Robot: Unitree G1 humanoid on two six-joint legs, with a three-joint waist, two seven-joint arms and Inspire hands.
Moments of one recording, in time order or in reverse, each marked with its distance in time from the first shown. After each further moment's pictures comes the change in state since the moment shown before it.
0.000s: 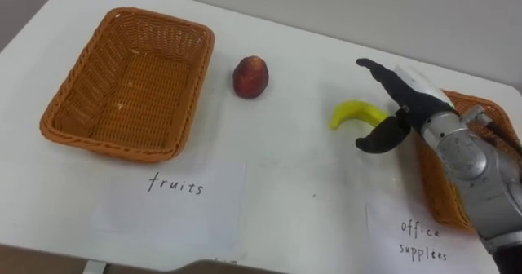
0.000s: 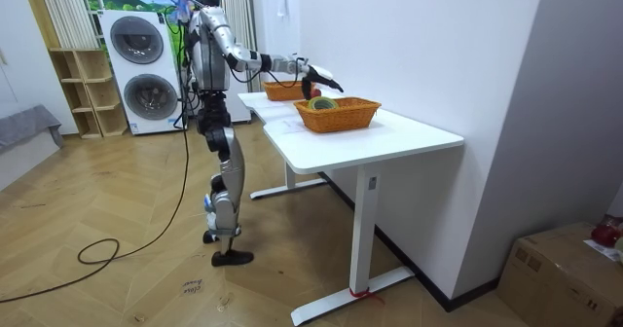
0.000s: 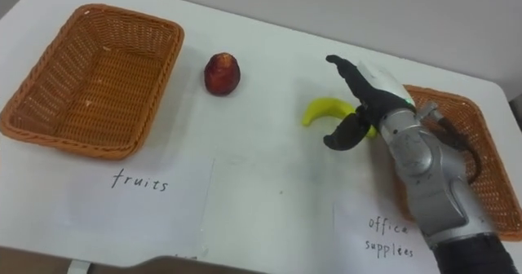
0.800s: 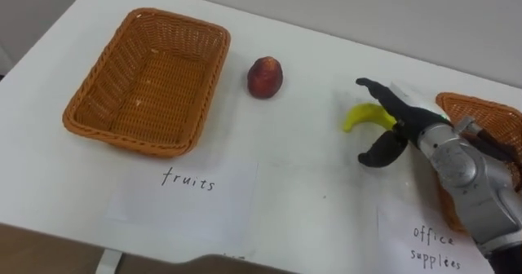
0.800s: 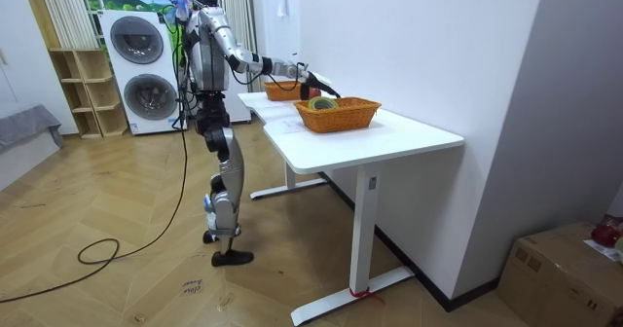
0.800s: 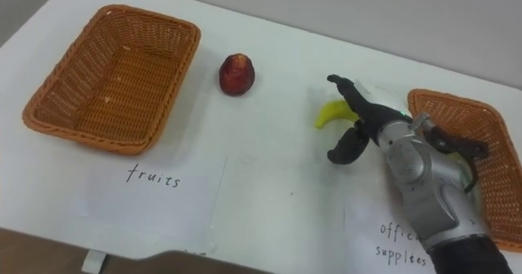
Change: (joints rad) left arm 0.004 -0.002 -0.002 0.000 0.001 -0.002 -0.011; right arm 0.000 0.001 0.038 0.070 -0.074 0.004 0.007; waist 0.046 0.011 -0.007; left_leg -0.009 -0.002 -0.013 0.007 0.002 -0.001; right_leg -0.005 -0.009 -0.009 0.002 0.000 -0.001
